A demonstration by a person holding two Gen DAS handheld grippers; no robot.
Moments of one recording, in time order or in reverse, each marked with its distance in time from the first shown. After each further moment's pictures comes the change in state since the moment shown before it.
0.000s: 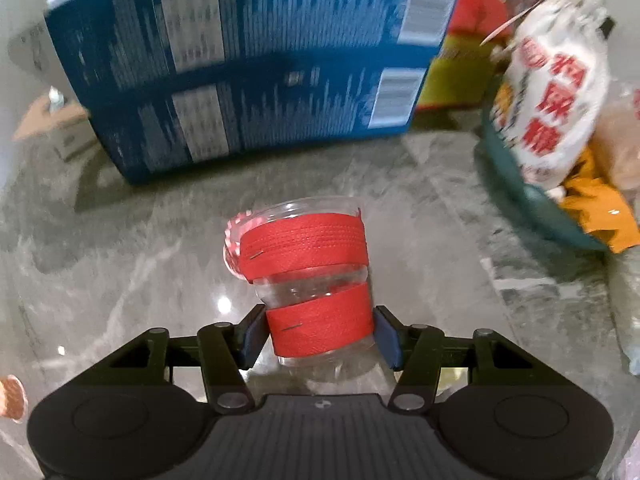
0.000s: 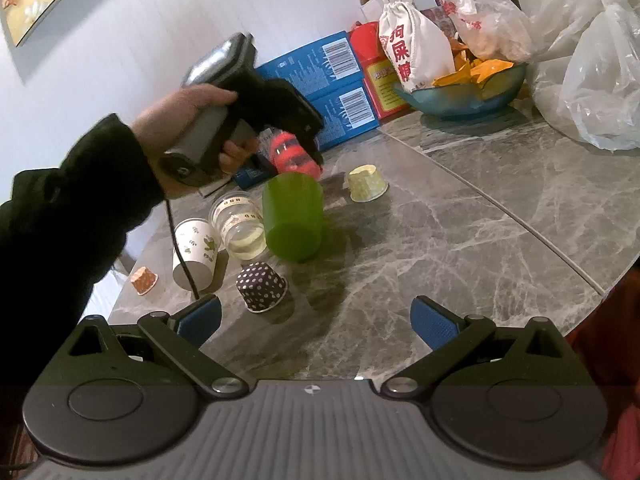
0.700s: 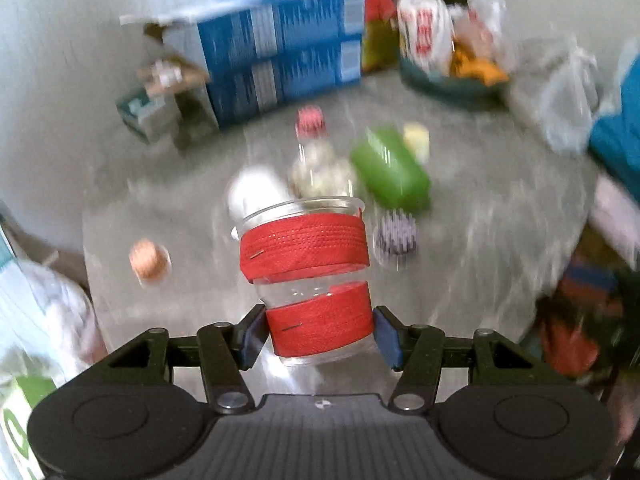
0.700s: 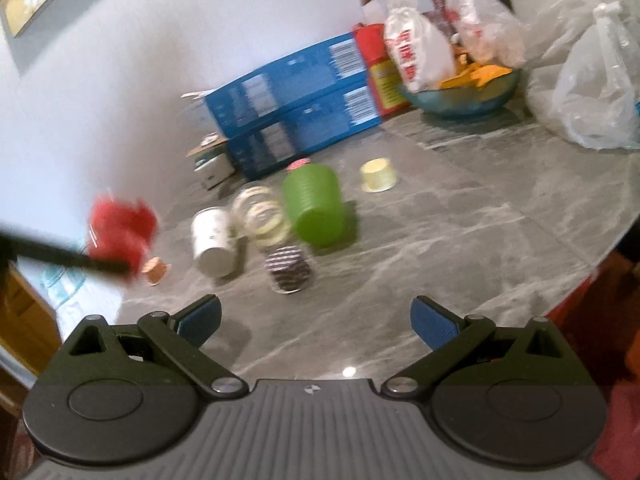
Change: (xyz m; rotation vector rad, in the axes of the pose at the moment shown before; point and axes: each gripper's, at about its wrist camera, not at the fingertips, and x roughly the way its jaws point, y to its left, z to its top) left arm -0.176 0.134 -0.222 0.312 -0.070 -0.057; right arm -0.022 0.047 -0.011 0.005 0.018 -0.035
